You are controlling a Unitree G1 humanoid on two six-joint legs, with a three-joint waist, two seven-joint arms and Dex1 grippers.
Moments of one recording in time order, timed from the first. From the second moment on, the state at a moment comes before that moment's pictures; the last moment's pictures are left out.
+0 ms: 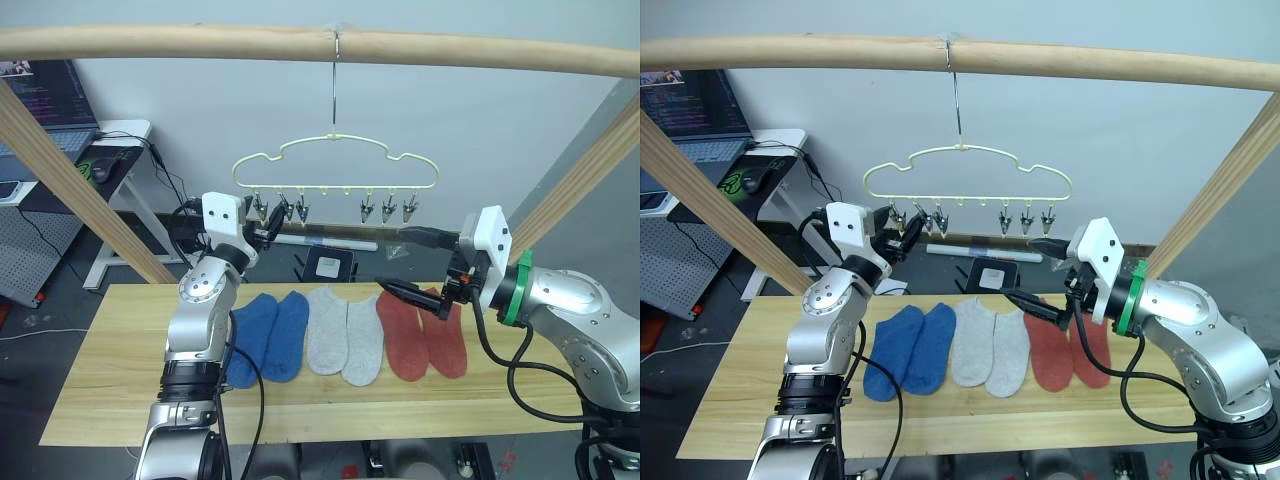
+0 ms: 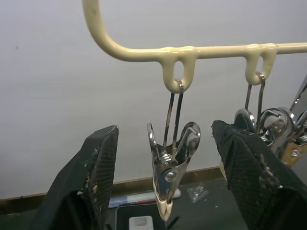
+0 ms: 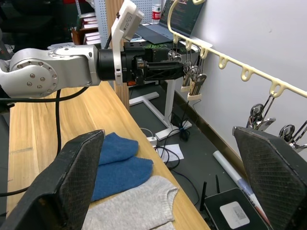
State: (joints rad) left arm -0.43 0.25 0.13 0.08 -0.21 0.18 -0.29; right arm -0.30 -0.65 -0.02 -0.62 0.61 0.69 0.70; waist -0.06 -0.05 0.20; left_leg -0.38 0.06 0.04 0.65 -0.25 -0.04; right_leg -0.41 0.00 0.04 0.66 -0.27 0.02
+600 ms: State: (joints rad) left arm -0.43 0.21 0.11 -0.01 -0.21 0.25 -0.23; right arm -0.33 -0.65 -0.02 -0.60 0.61 0.69 0.72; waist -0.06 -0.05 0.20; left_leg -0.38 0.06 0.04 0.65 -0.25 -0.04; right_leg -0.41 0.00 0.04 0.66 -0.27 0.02
